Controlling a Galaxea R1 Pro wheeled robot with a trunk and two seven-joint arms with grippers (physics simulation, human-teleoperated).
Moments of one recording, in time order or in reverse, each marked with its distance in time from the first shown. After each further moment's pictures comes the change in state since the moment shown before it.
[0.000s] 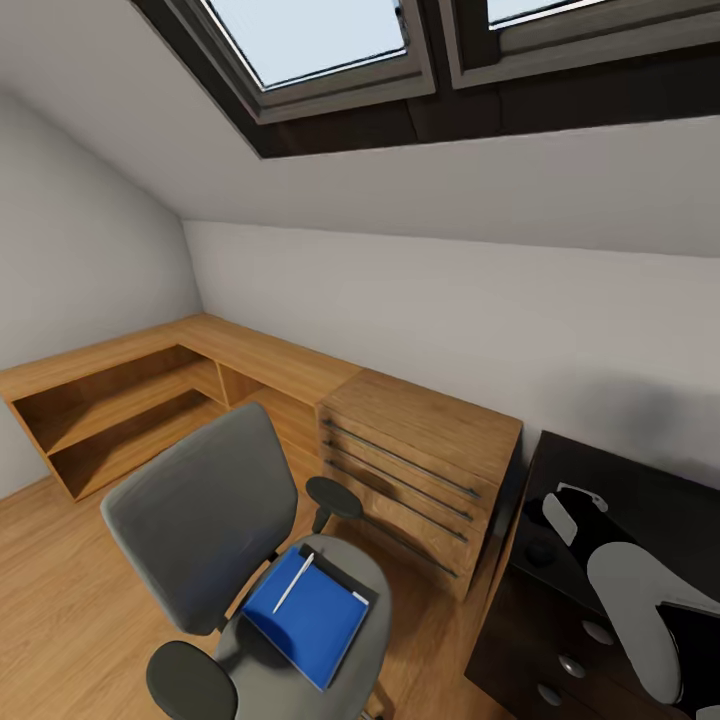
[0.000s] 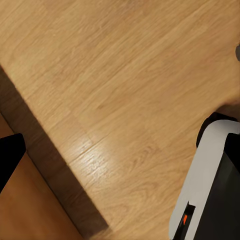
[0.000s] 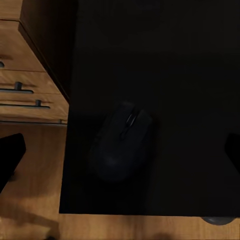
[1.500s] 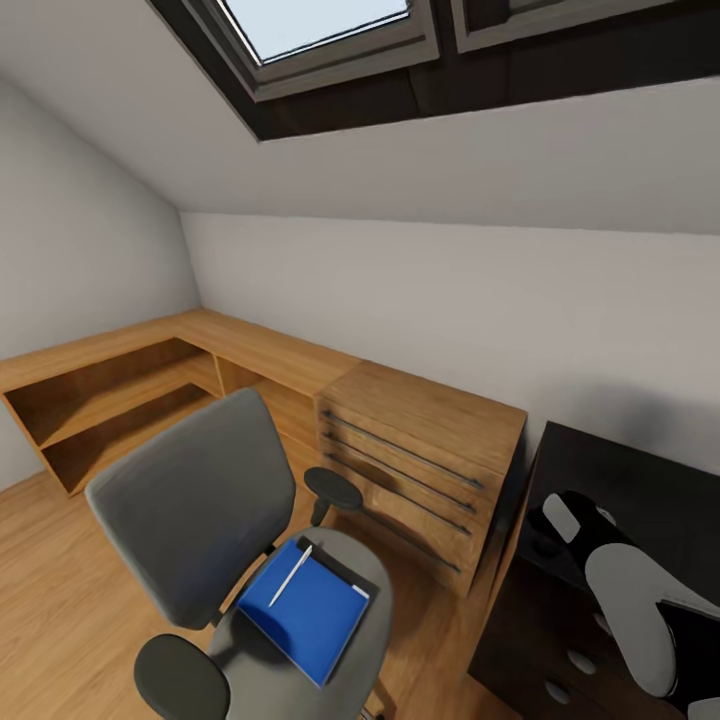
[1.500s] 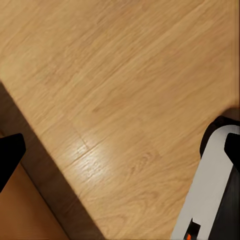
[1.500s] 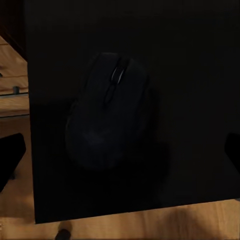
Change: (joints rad) left arm 0.000 0.004 0.001 0.000 -0.001 0.002 -0.001; right arm 0.000 0.013 -0.102 0.015 -0.062 0.016 -0.114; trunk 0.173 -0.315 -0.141
